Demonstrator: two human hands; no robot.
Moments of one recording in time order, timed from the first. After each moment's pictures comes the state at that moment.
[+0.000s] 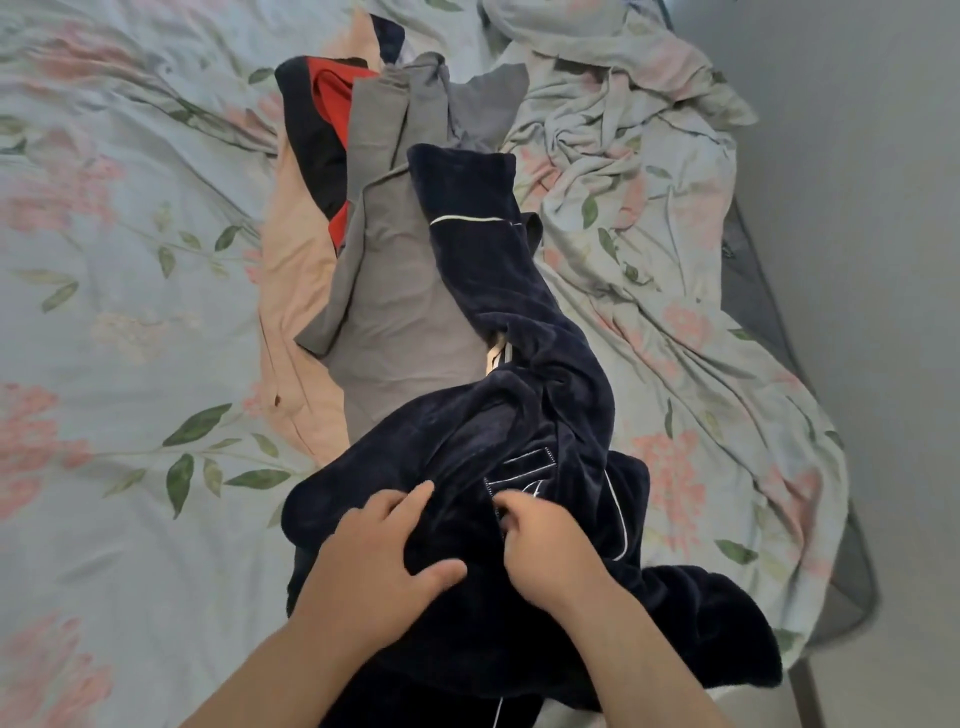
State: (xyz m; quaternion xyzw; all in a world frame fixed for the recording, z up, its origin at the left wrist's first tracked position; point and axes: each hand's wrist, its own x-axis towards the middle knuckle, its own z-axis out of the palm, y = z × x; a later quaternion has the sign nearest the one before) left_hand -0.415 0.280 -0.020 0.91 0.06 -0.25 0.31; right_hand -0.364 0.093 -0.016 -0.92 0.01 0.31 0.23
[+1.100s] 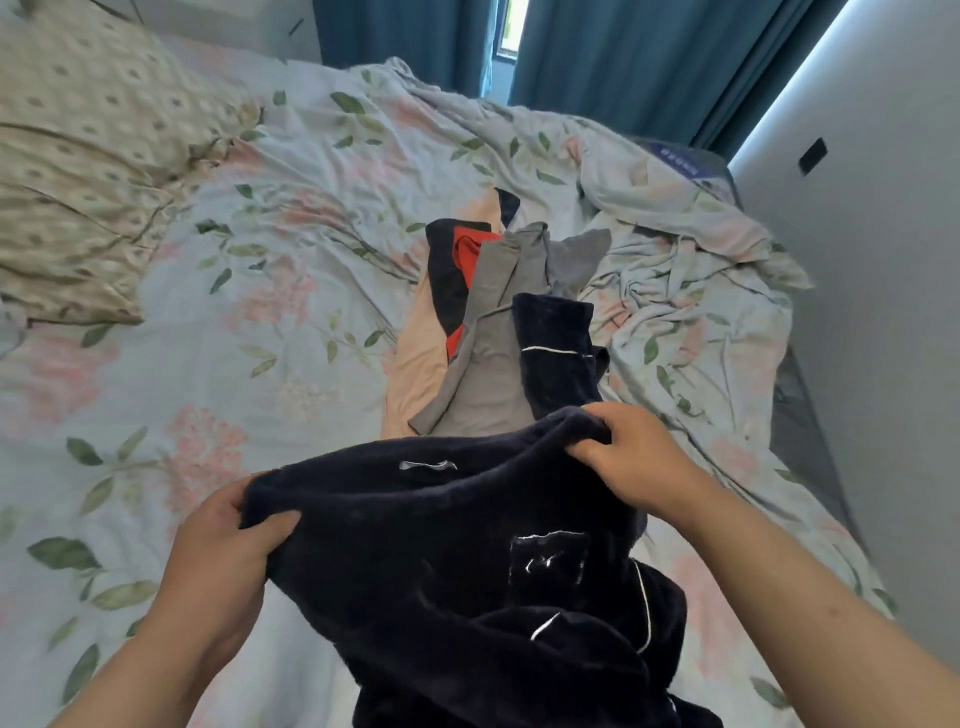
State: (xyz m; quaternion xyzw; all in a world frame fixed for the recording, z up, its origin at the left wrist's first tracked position) left_hand -0.434 0.428 0.119 0.60 0.40 0.05 0.69; right_hand -0.226 0.136 0.158 -0.91 -0.17 0.23 0.31
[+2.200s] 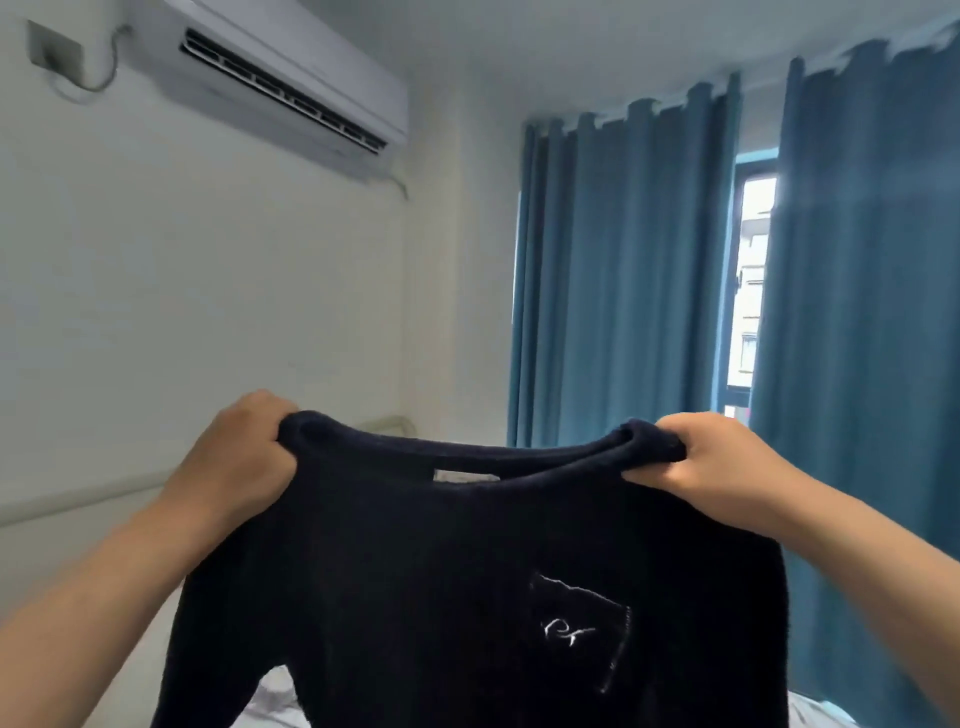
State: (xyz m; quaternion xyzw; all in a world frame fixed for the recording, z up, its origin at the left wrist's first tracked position) left_hand -0.588 0.659 0.744 0.83 0.29 0.47 0.11; right_hand -0.304 0.356 0.769 -0.80 -0.49 -0.14 0.33
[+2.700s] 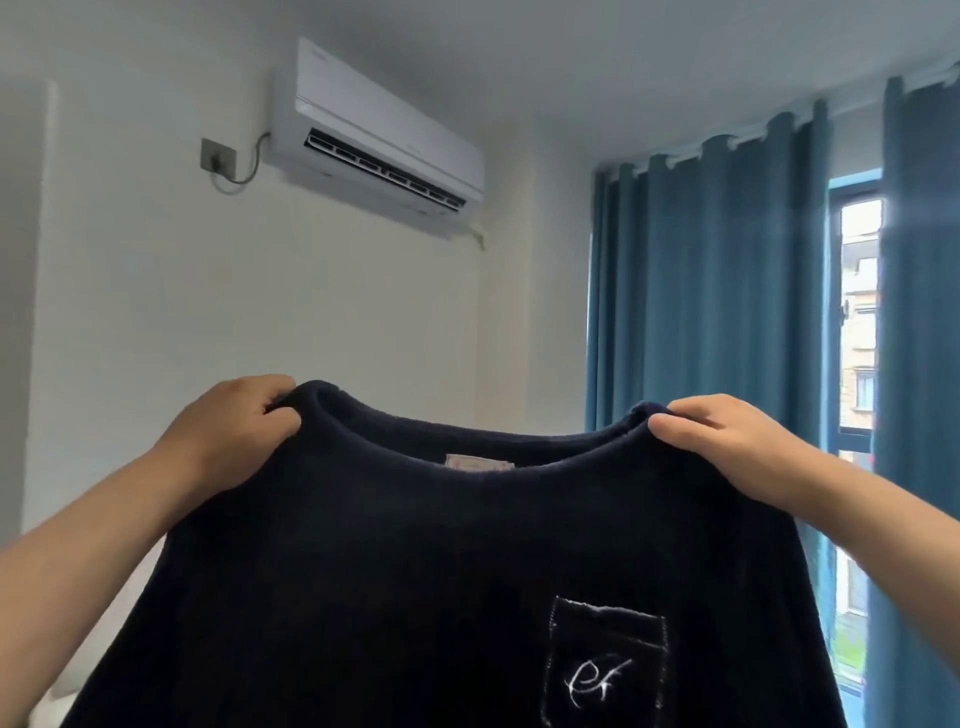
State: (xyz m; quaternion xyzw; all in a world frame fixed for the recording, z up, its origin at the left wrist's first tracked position) left_hand -0.702 0.651 0.796 0.82 0.33 0.46 0.05; right_hand -0.350 0.398 0.809 -0.72 -0.58 -0.09 0.37
